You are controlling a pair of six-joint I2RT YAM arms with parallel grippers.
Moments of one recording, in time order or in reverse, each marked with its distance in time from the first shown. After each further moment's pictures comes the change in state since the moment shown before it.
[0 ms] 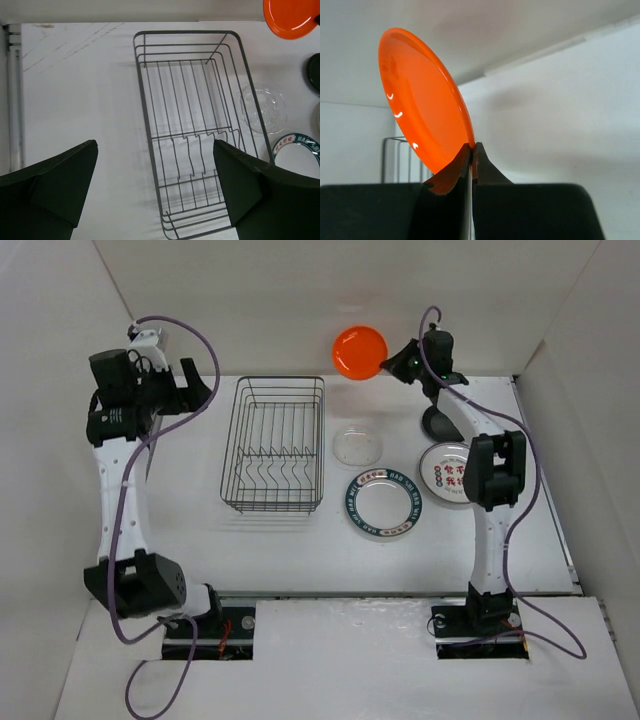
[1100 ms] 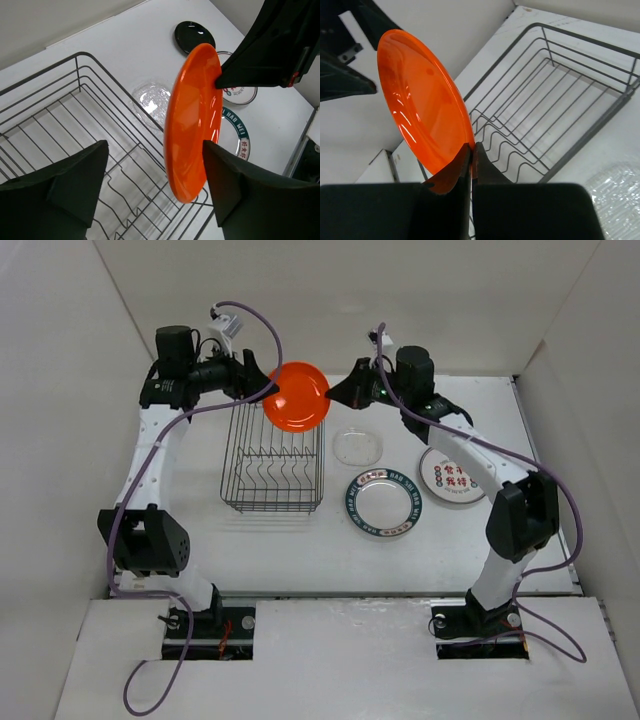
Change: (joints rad) left arm -0.260 0.266 0.159 0.126 0.411 0.004; right arm 0.280 -0.514 -0.442 0.147 -0.314 -0.329
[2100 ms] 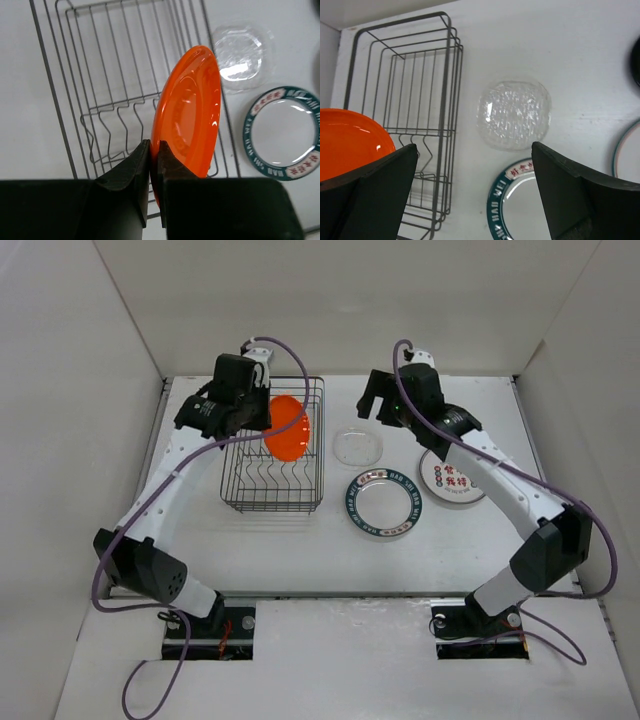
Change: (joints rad) left arm -0.326 -0.141 -0.077 -0.282 -0.878 -0.143; right arm 0.080 -0.205 -0.057 -0.459 0.783 0.063
